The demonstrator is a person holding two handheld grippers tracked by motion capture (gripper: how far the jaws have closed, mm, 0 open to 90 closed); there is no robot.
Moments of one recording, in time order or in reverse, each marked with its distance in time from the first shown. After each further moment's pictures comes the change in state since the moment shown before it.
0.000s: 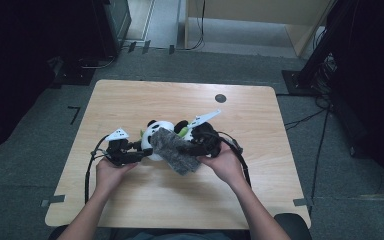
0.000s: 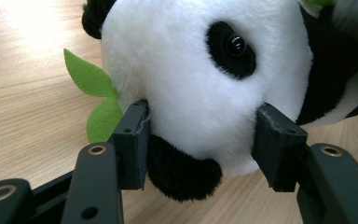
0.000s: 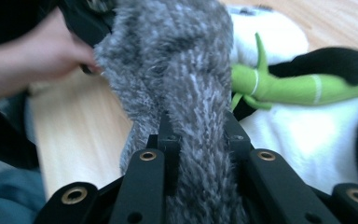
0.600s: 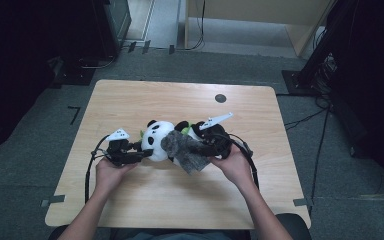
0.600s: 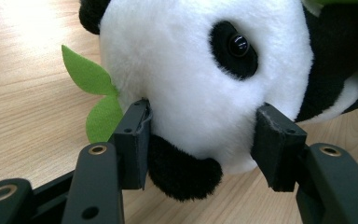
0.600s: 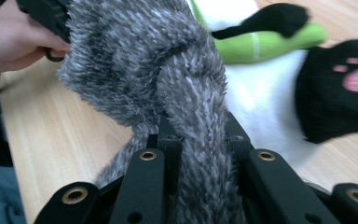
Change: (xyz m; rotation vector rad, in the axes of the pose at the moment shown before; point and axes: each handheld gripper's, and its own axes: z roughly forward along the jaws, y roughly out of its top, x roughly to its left) left arm -0.001 0.000 0.000 0.014 -0.007 0.008; right arm -0.024 -0.024 -0.014 -0.008 -0.062 0.065
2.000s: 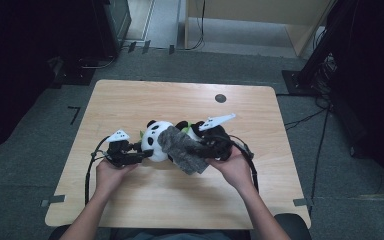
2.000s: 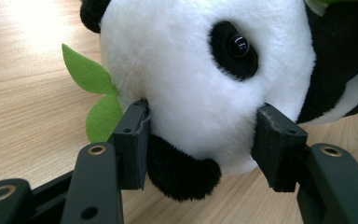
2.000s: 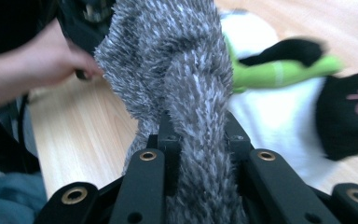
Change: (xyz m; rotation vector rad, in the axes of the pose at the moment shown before) left arm -0.003 -0.002 0.000 -0.009 0.016 -0.017; right arm 0.023 0.006 -0.010 -0.054 0.032 -0.031
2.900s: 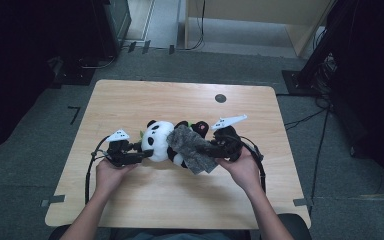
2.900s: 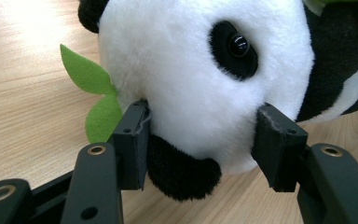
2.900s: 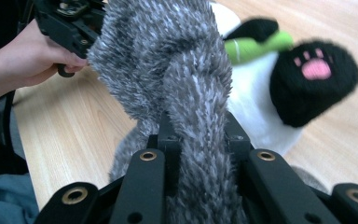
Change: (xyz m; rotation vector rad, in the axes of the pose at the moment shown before) left arm 0.001 0.001 0.000 0.003 -0.009 0.008; right arm -0.015 -0.014 -0.020 -0.023 -0.045 0.052
